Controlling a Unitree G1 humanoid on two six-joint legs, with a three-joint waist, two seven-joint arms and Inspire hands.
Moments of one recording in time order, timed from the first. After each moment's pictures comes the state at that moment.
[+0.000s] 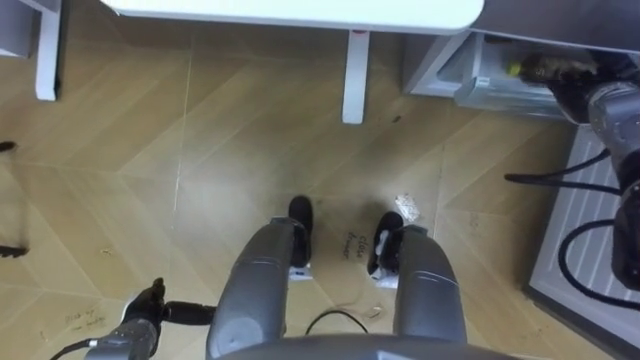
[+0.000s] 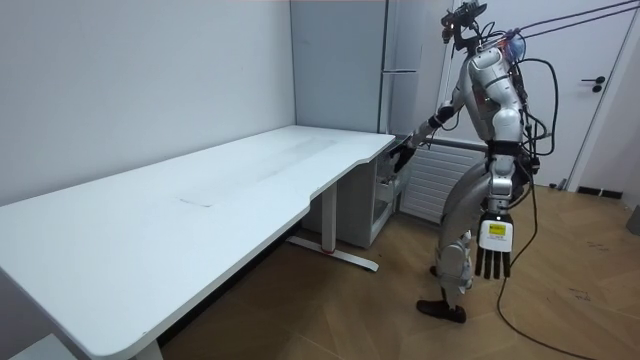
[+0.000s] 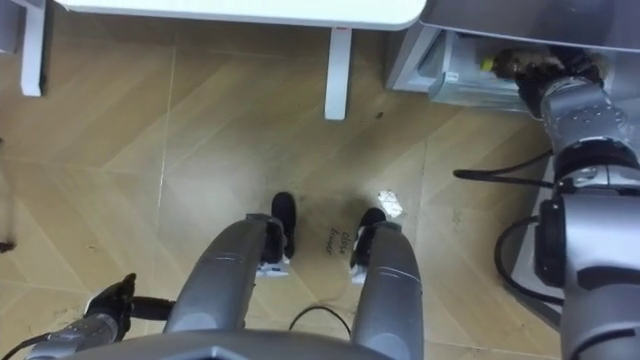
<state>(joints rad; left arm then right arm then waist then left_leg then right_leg) 0.09 0.35 -0.21 1.04 -0.28 0.09 0.05 -0.69 -0.57 -0.02 1.19 1.40 0.09 -0.23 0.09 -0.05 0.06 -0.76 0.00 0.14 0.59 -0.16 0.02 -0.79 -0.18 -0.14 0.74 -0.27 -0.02</state>
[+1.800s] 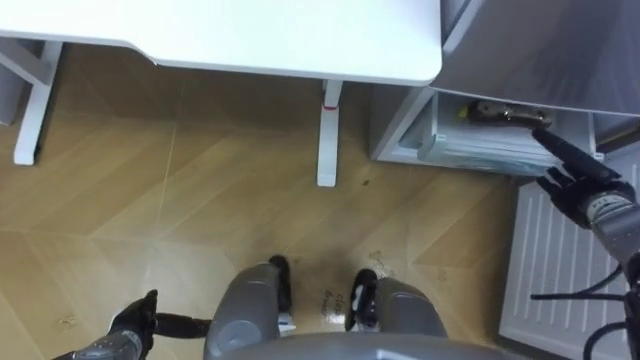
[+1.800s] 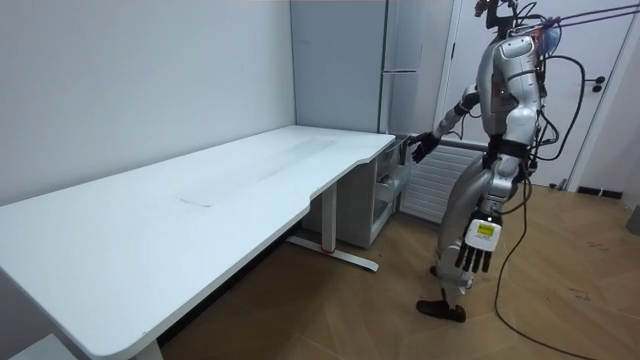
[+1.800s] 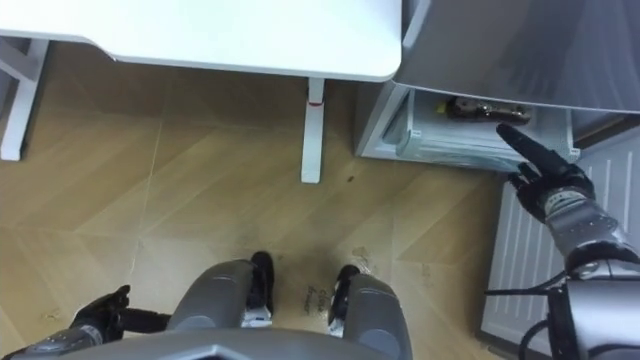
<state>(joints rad) 0.13 0.39 -0.17 1.05 -0.28 0.08 -0.07 -0.36 -0.58 0.02 1.24 1.22 0.12 0.10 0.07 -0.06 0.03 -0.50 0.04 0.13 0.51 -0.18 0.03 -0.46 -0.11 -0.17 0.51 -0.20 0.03</state>
